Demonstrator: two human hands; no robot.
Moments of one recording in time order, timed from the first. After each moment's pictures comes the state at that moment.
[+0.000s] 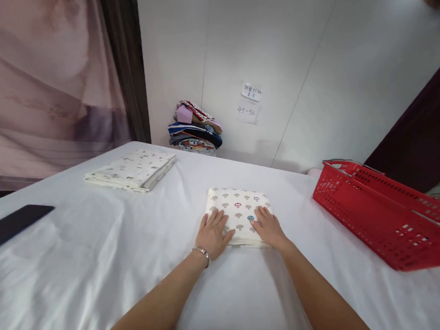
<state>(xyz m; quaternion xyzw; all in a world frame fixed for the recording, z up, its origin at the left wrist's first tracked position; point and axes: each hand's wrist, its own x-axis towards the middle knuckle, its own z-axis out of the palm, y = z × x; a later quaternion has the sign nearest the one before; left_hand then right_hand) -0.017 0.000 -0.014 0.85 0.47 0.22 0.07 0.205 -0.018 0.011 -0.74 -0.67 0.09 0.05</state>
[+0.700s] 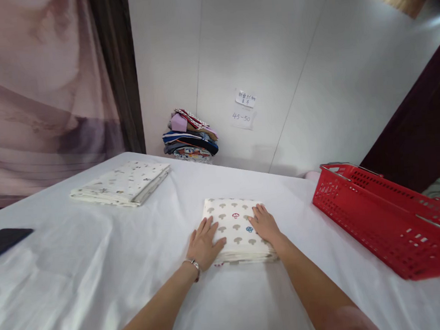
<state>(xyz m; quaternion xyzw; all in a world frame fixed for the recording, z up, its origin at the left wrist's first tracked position) -0.026 0.020 -0.006 0.80 0.54 0.17 0.18 0.219 0.037 0.009 -0.74 -0.66 0.06 0.06</state>
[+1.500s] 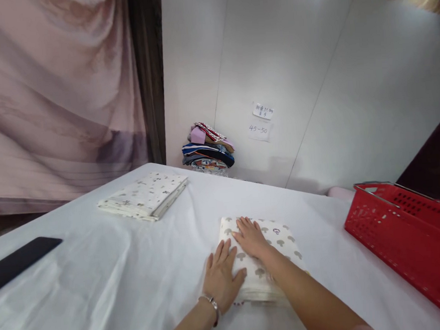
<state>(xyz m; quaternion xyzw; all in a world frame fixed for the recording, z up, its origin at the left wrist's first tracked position) -0.026 0.015 -0.009 0.79 0.56 0.17 0.18 0.119 0.093 0.015 -0.64 -0.76 0.09 0.05</state>
